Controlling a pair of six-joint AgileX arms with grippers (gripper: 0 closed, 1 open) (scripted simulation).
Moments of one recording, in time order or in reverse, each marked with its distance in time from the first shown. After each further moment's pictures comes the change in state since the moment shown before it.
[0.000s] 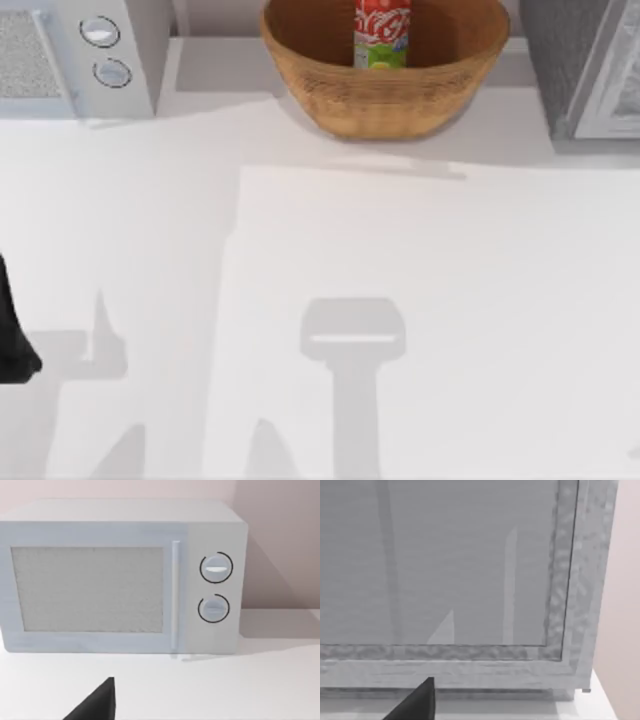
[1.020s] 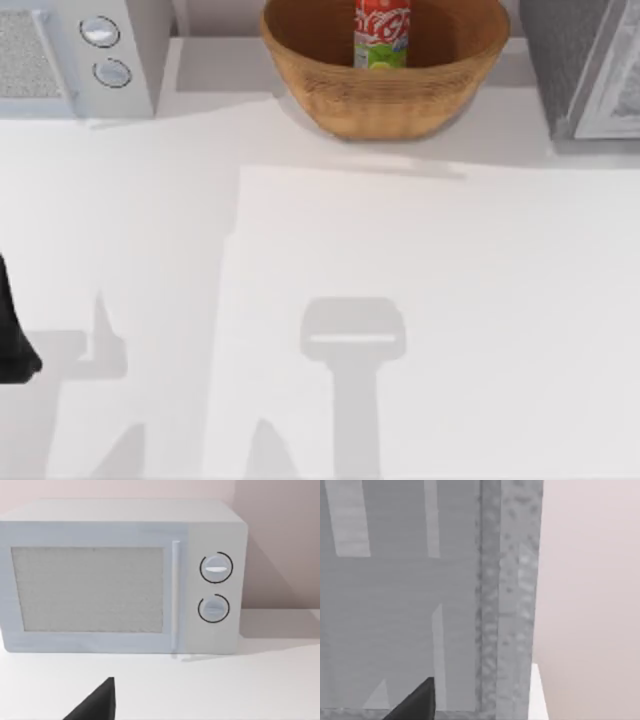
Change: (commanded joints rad) left arm 0.000 0.000 0.000 0.000 0.000 0.000; right arm -0.077 0.063 0.369 -0.299 -0.092 0.001
